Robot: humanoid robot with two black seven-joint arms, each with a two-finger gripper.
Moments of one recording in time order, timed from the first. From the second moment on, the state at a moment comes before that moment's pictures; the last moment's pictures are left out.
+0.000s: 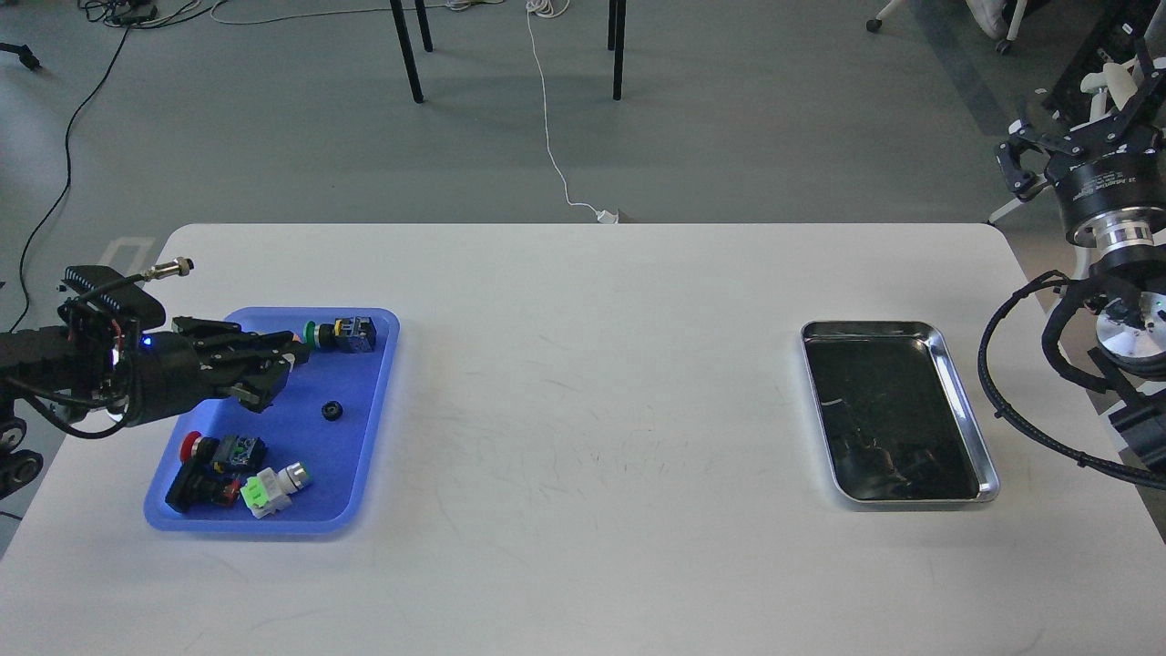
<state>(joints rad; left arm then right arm) -0.70 0.97 -0.39 -1.32 1.89 -0.11 -0.37 0.75 -0.48 0.85 0.59 0.18 0.45 0.42</state>
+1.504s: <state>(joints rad) -0.86 -0.04 -0.20 -0.92 2.15 -0.27 -0.16 0.53 -0.74 0.81 0.88 0.17 0.43 0.41</state>
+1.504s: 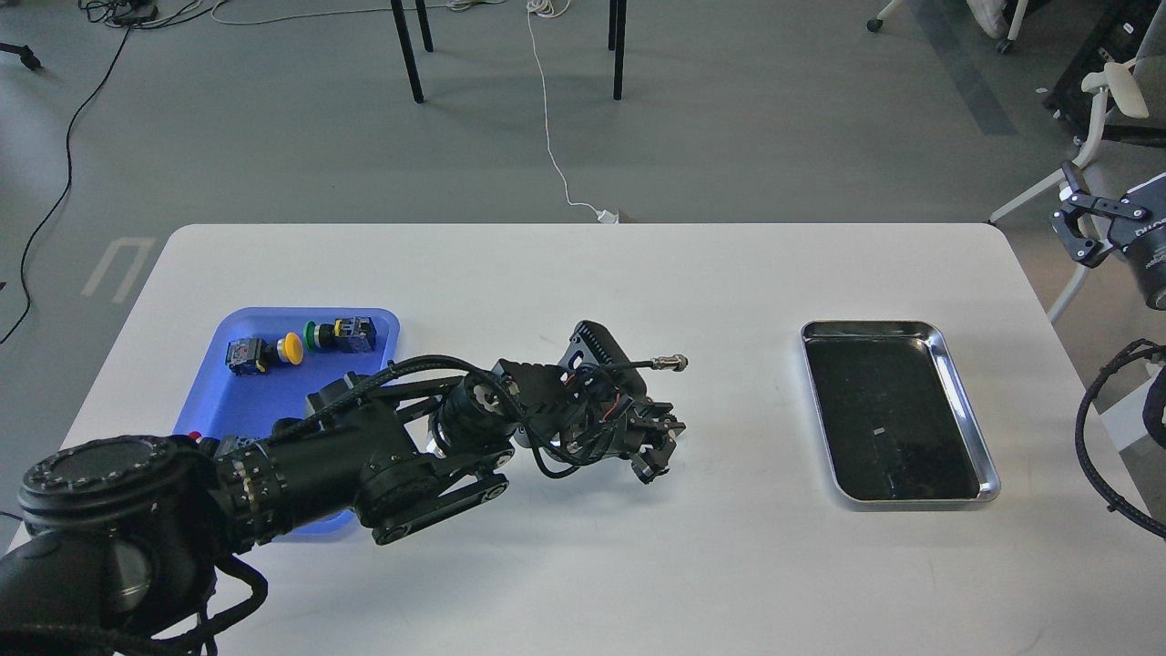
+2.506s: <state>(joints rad) -0.95 0.22 -0.55 -1.06 1.36 -0.13 -0.17 0.74 -0.75 0.76 0.87 -0.05 0.43 0.40</state>
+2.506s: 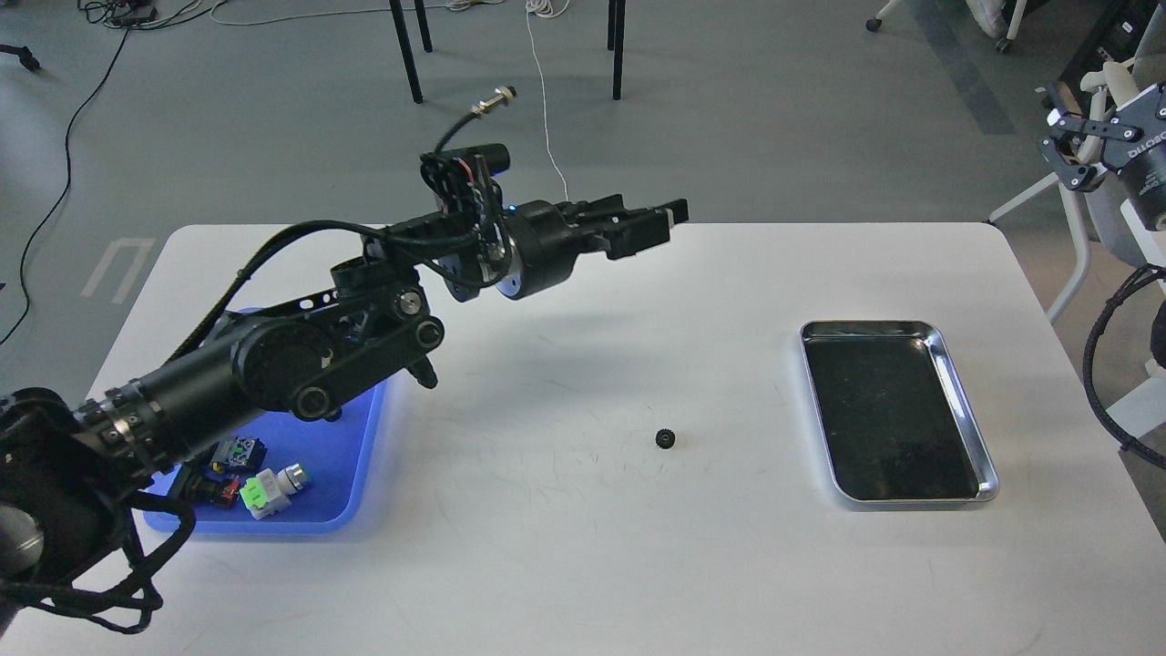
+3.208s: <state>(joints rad) -0.82 0.66 -0.77 -1.01 -0.02 -0.22 -0.25 1.37 -0.52 0.02 0.91 -0.57 0.44 0.41</state>
